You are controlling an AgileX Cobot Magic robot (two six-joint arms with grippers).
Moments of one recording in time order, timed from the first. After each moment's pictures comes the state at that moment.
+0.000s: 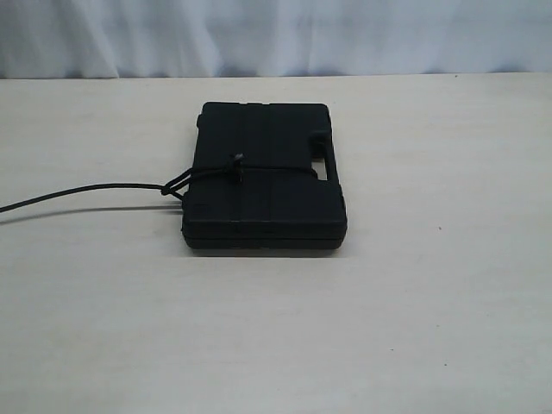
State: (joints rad) left arm -0.19 0.00 0.00 -0.09 0.16 0.04; right arm 0.07 0.01 0.00 0.07 0.23 -0.40
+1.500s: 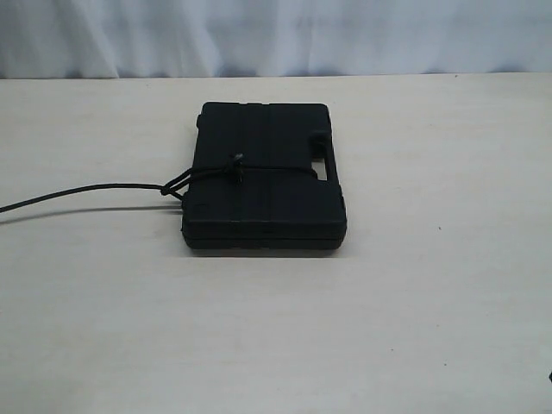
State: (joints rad) left arm 0.01 0.00 0.00 -0.08 0.32 0.04; right arm 0.07 0.00 0.00 0.16 0.36 -0.01
